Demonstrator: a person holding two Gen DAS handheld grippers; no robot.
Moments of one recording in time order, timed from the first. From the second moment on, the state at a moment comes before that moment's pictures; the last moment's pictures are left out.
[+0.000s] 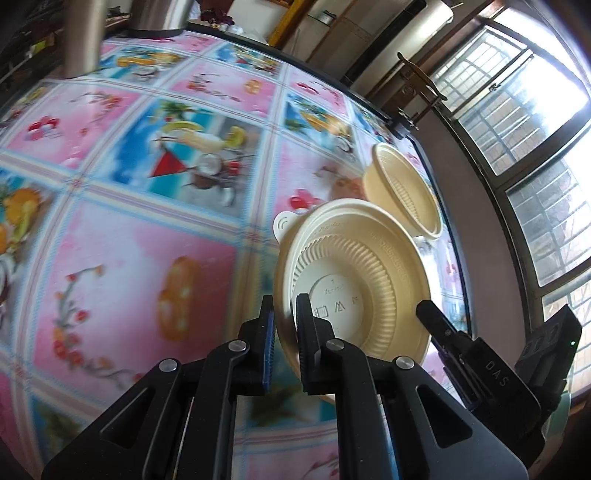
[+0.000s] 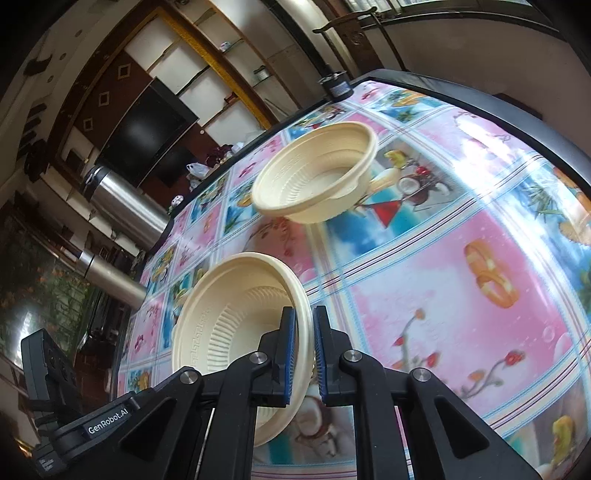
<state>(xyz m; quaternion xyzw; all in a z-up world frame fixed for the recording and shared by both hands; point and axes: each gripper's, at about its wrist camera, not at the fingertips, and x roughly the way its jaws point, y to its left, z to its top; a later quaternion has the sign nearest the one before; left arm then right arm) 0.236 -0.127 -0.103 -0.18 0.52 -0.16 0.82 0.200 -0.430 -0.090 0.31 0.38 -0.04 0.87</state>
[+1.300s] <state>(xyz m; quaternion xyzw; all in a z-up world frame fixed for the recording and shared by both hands) 0.082 0.024 0.018 -0.13 0.35 -0.06 0.93 0.103 -0.264 0.005 0.28 0.29 0.12 0.91</state>
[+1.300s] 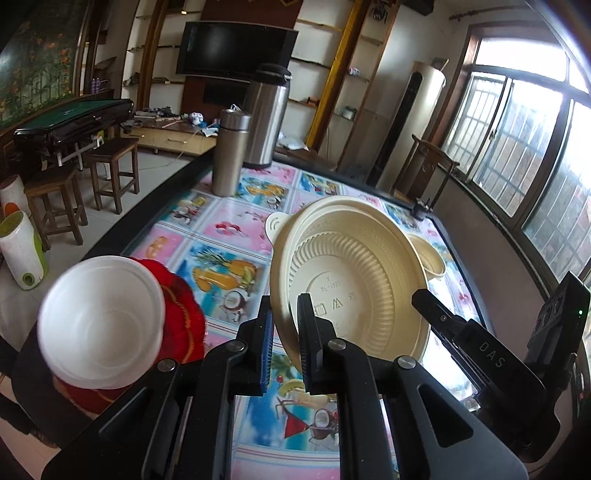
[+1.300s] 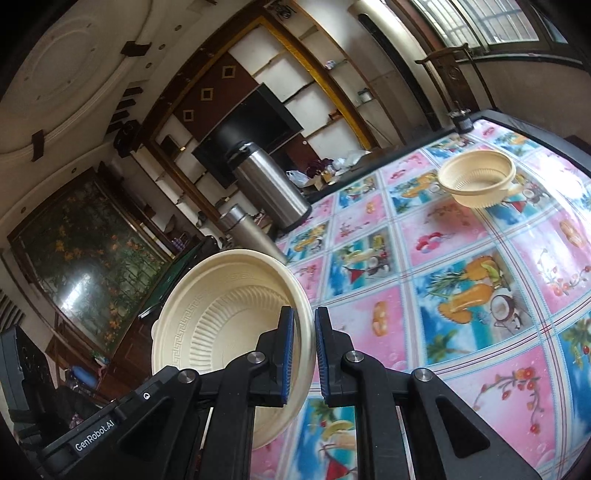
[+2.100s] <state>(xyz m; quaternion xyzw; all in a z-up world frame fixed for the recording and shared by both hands) 0.050 0.116 0.017 -0.16 0.33 0.00 0.93 0.100 -0.165 0.017 0.24 0.31 0.18 0.90</state>
